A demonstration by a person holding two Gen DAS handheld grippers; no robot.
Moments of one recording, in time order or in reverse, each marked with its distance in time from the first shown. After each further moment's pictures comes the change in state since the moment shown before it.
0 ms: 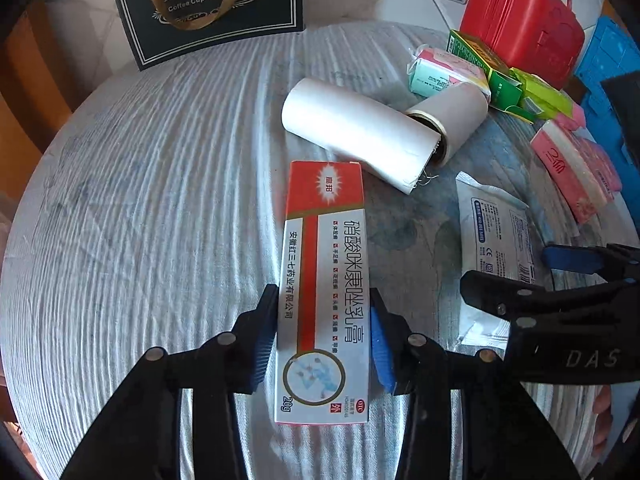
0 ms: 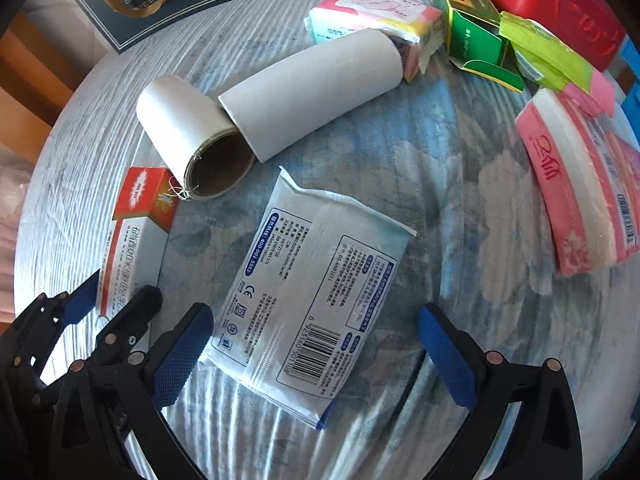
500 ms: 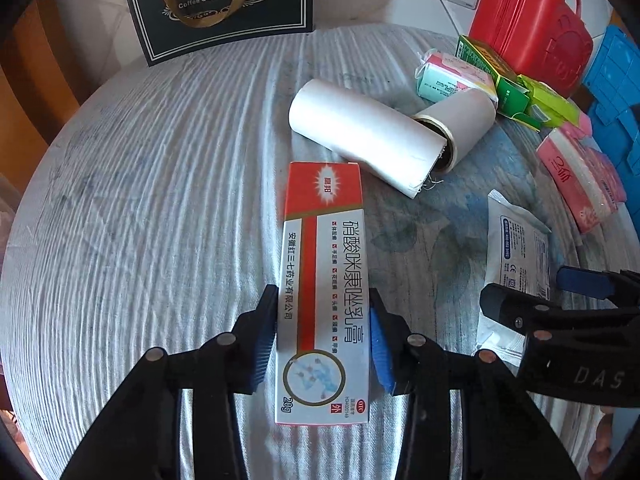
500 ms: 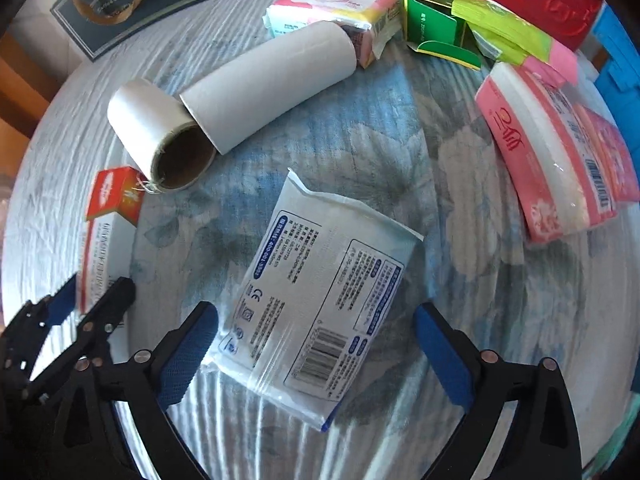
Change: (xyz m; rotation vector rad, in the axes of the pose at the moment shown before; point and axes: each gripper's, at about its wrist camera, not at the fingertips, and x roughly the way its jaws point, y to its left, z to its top) left arm -0.001 -0.003 -0.002 -0.036 0.001 0.023; right arm -0.010 -0.014 -0.026 0.065 -0.005 -0.050
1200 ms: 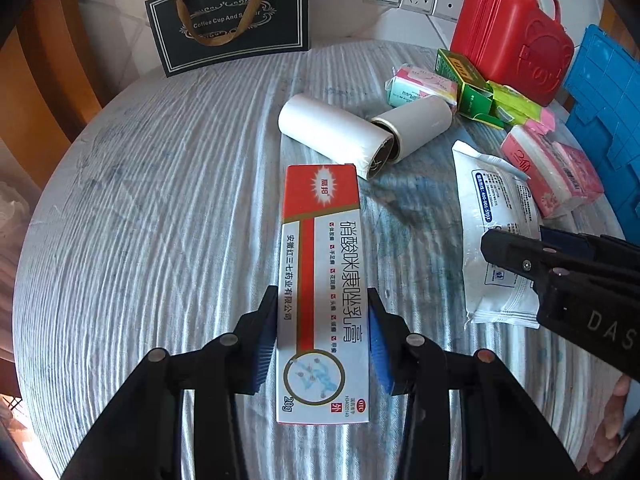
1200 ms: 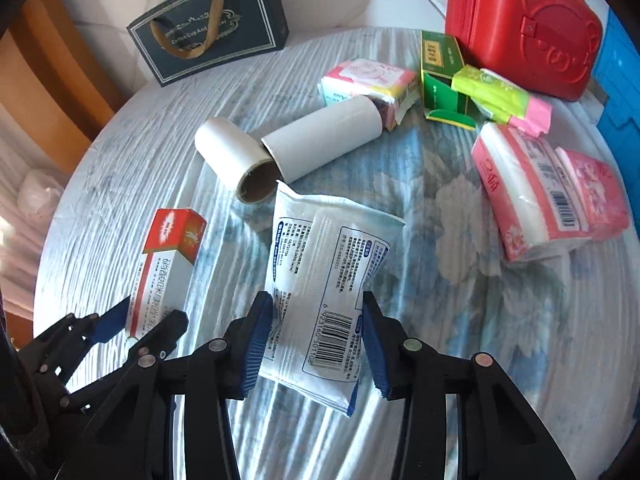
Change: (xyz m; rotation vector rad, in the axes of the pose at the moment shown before) left arm -0.058 -0.025 -0.033 -0.021 -0.059 0.026; right arm -0.053 0.006 -0.017 -0.114 -0.196 0.101
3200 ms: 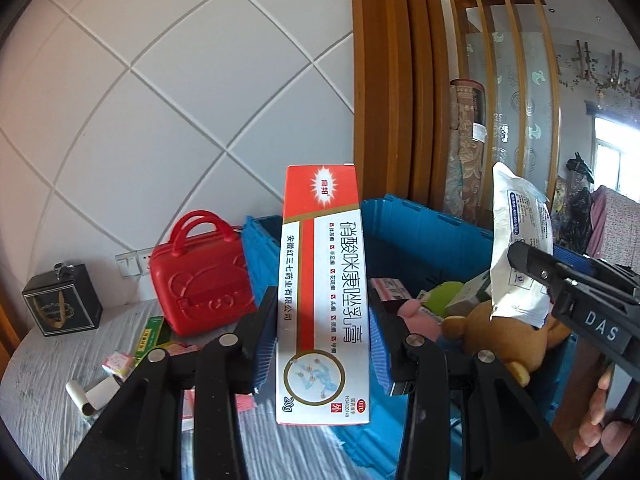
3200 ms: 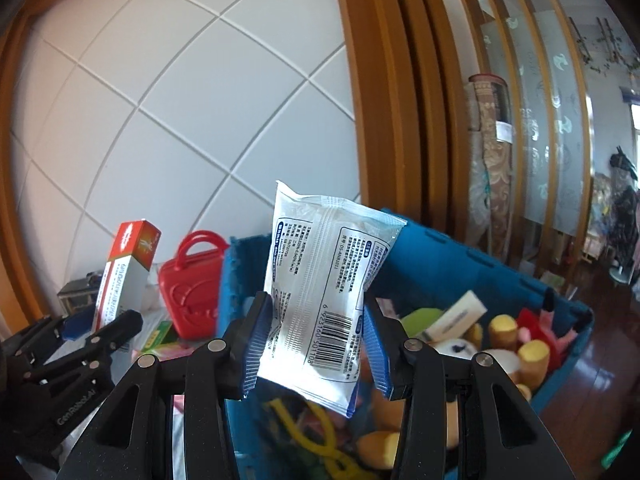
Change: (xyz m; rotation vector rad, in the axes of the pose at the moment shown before) left arm -0.308 -0.500 0.042 0.292 -0.647 -0.325; right arm -0.461 -0.409 -0.091 0.224 -0.808 -0.324
